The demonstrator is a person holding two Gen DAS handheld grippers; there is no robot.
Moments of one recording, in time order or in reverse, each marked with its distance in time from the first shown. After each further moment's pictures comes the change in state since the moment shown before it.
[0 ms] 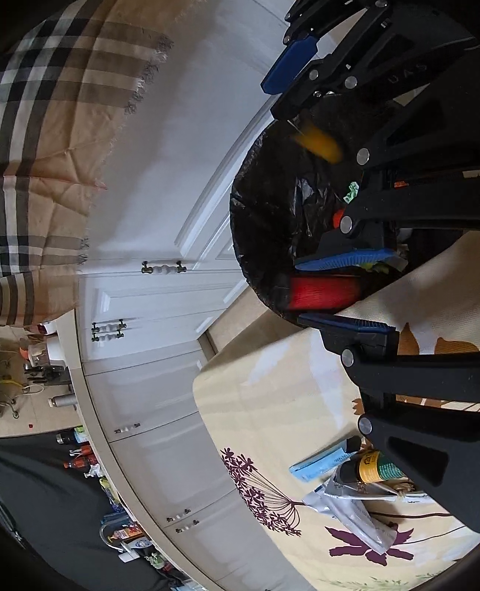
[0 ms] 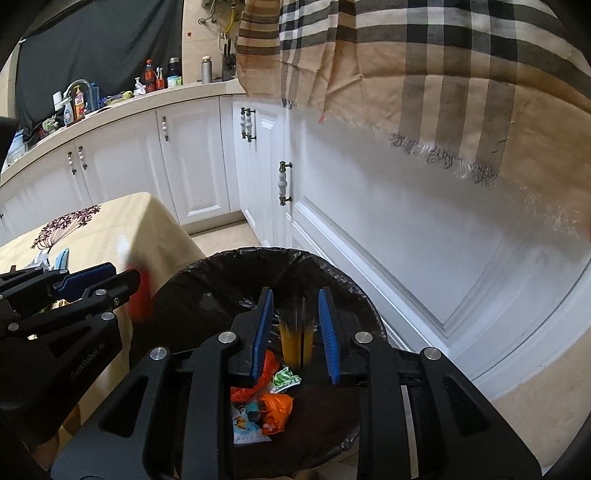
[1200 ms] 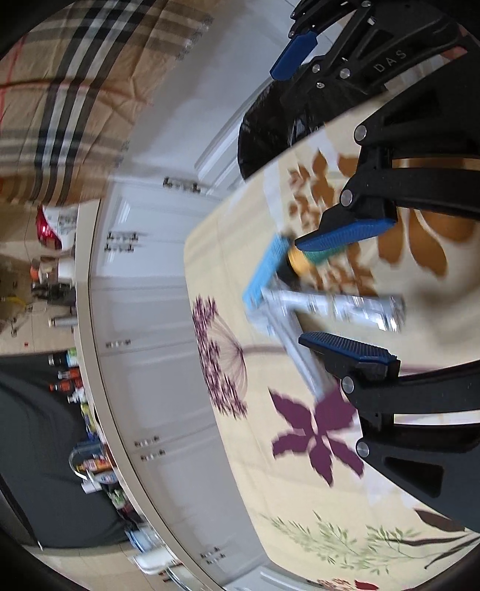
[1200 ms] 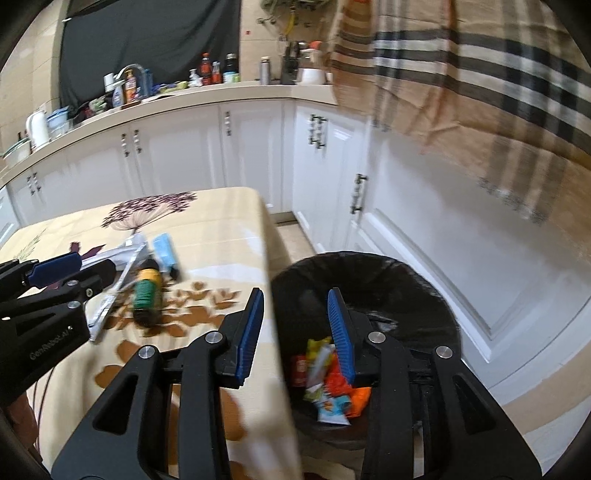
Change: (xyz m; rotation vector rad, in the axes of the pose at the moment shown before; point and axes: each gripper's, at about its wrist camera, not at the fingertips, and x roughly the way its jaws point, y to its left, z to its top) left arm -0.083 0.125 -0.053 -0.177 -0.042 0.146; right arm -0.051 0.108 -0.003 -0.120 -0.014 0.139
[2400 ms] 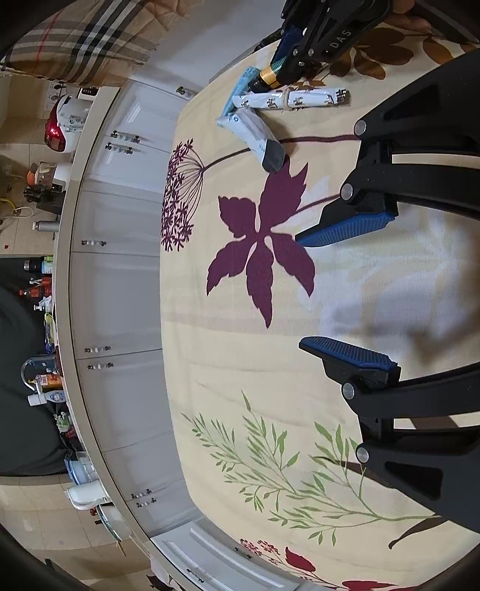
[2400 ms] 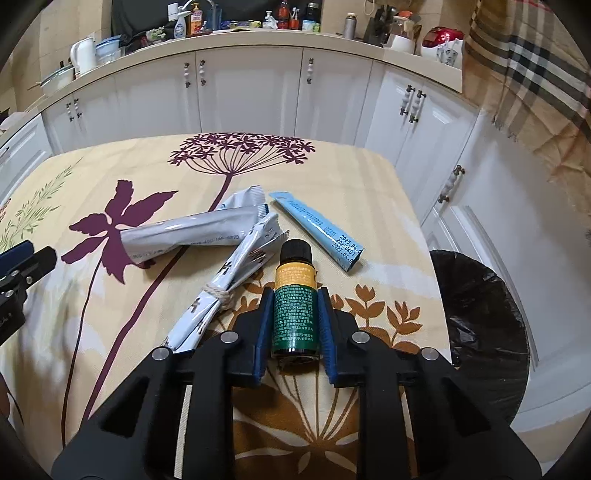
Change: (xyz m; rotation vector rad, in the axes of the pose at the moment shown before) left arm -0.003 0.143 -0.046 -0.202 0.076 0.147; right arm 0.053 0.113 0.009 -0.203 0.191 0.134
